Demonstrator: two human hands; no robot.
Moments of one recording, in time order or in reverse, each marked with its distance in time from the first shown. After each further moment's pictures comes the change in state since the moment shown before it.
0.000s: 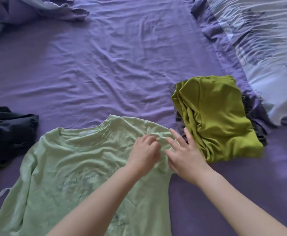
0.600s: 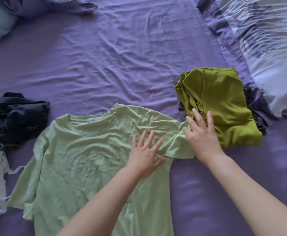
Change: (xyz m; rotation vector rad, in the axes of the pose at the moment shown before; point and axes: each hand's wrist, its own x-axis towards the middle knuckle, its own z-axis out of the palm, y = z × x) left_hand -0.050 0.005 0.023 0.273 -0.227 -0.179; right_hand -0.013 0.018 -0.005 -0.208 -0.060 0.200
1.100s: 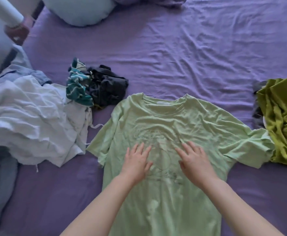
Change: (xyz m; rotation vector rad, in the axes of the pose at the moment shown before) left_hand -0.178 -0.133 0.032 -0.225 -0.018 -0.465; right_hand -0.021 -0.199 -0.023 0.370 -0.236 -0.335
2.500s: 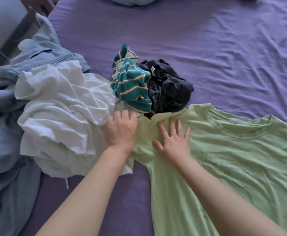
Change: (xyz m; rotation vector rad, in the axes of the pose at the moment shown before) left_hand 0.062 -0.252 -0.089 0.409 0.736 -0.152; right_hand 0.225 -0.232 0.021 -0.036 -0.003 0.067
